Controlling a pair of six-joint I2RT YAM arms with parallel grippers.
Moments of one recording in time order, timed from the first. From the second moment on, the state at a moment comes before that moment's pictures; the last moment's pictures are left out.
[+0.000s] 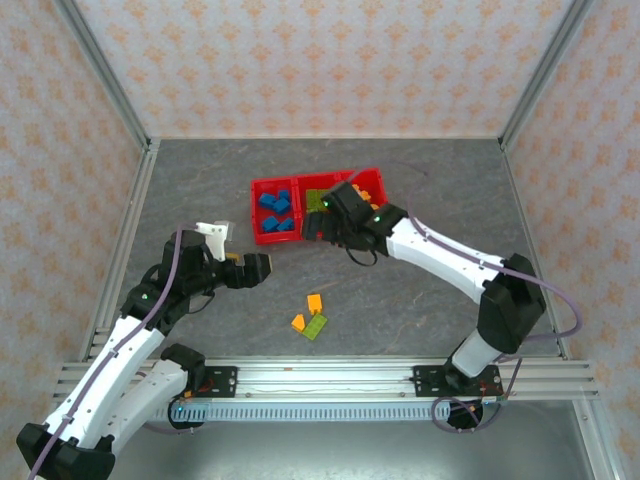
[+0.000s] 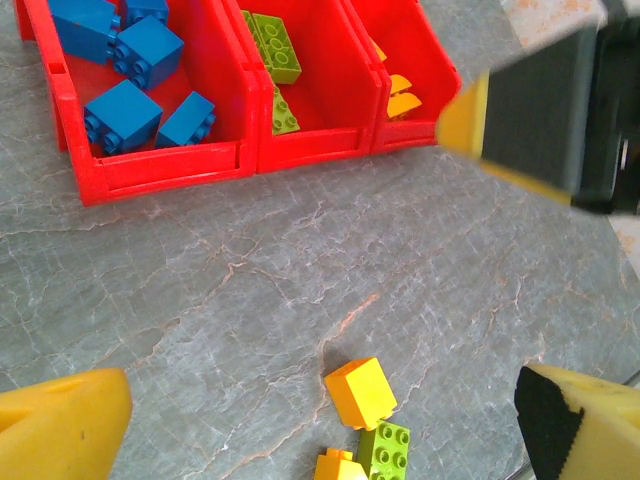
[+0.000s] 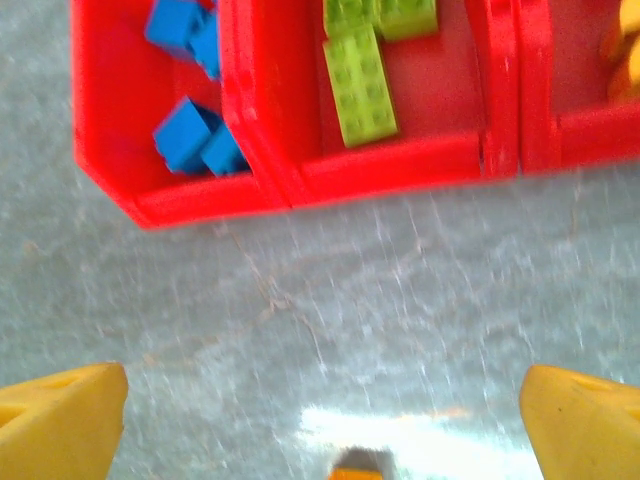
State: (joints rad) left arm -0.32 0.70 0.69 -0.61 0.29 -0.44; right arm 0.81 1.58 1.28 -0.64 0.08 0.84
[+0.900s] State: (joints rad) left arm -0.50 0.61 0.69 -0.62 0.01 -0.50; right arm 1.03 1.78 1.15 -0.63 0.06 0.95
